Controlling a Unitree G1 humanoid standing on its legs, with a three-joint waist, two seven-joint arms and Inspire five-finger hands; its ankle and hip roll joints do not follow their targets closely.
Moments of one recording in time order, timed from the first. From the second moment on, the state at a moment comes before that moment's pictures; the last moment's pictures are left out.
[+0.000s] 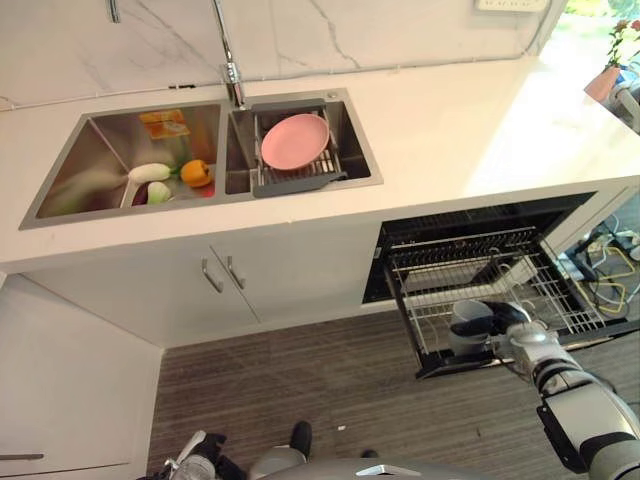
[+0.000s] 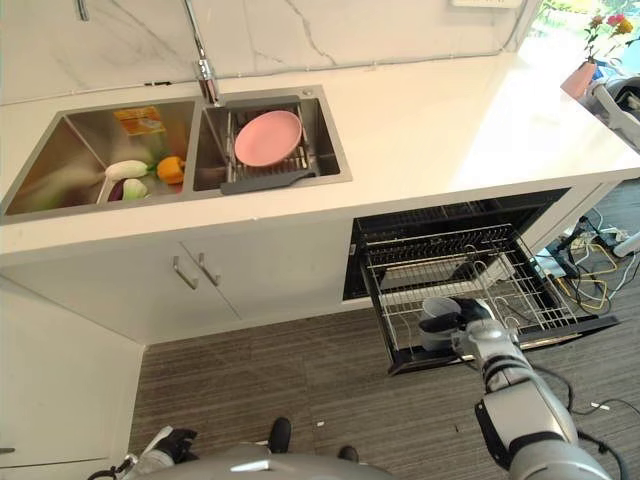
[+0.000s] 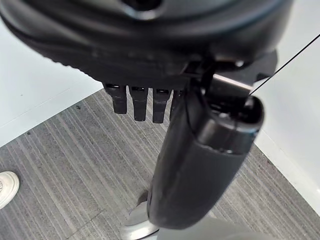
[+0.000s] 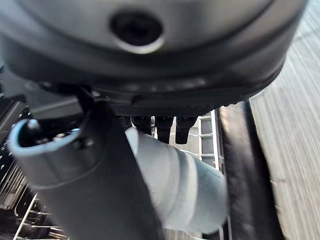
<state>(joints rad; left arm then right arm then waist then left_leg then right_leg) 0.02 0.29 -0.31 1.21 0.13 0.01 0.17 -0.52 -0.55 0.32 1.14 0.19 0.08 -0.06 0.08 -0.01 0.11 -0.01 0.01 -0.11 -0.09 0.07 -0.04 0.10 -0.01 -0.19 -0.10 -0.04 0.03</state>
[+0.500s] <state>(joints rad) 0.03 0.27 -0.29 1.21 0.14 0.01 0.17 -0.50 -0.53 0.29 1.07 0.20 0.04 -0.07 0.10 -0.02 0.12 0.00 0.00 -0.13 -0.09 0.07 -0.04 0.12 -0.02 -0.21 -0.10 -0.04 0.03</state>
